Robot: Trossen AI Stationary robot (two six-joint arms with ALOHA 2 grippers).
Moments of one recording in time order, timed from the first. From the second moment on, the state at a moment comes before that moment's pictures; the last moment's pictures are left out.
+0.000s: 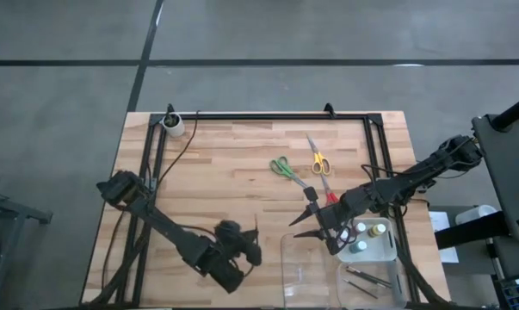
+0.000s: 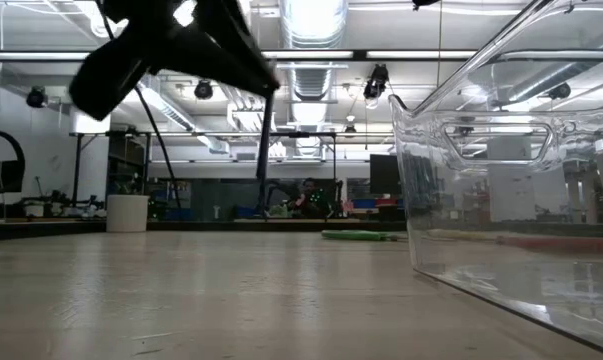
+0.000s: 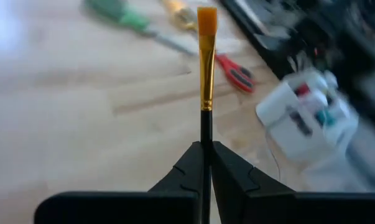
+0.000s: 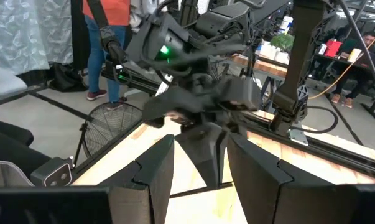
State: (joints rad) left arm -0.64 1.93 1.31 -0.45 -0.97 -1.63; right arm 0.41 1.25 0.68 0.44 0.05 -0.16
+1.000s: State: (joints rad) left arm -0.64 1.88 1.31 -0.10 -1.18 -0.78; right arm 0.41 1.25 0.68 0.44 0.05 -0.16
